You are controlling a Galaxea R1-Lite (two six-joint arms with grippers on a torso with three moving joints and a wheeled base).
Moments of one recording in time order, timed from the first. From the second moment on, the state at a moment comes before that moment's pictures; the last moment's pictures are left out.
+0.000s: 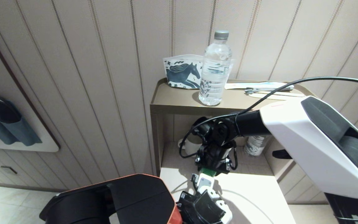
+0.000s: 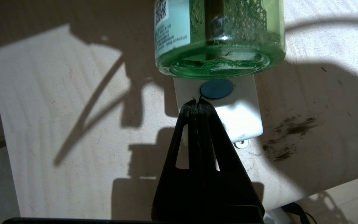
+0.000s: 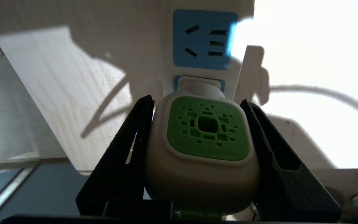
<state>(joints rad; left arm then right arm) -1.10 2.48 -1.10 -0.62 0.50 -0.35 0.54 2.35 -1.79 0.65 -0.05 0.81</state>
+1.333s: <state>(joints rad) -1.10 2.49 -1.10 -0.64 0.50 -0.35 0.56 2.35 -1.84 0.73 -0.16 0.65</state>
